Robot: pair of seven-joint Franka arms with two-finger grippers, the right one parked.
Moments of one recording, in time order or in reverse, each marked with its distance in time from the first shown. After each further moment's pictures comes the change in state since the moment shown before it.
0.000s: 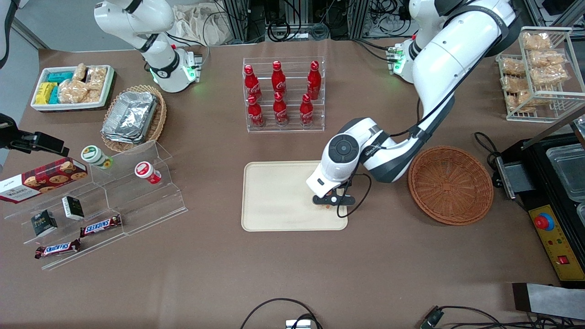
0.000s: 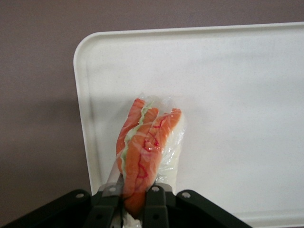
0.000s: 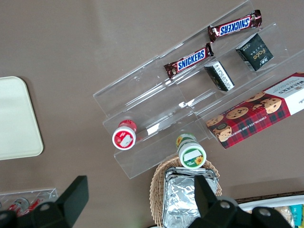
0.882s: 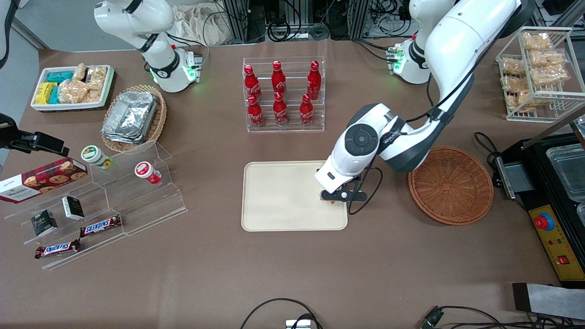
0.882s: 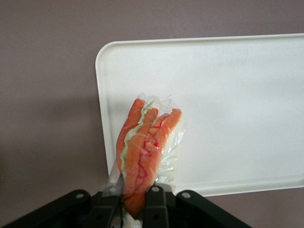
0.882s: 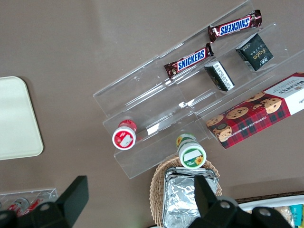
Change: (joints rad) arm 0.033 -0.131 -0.003 -0.011 -0.151 -0.076 0.103
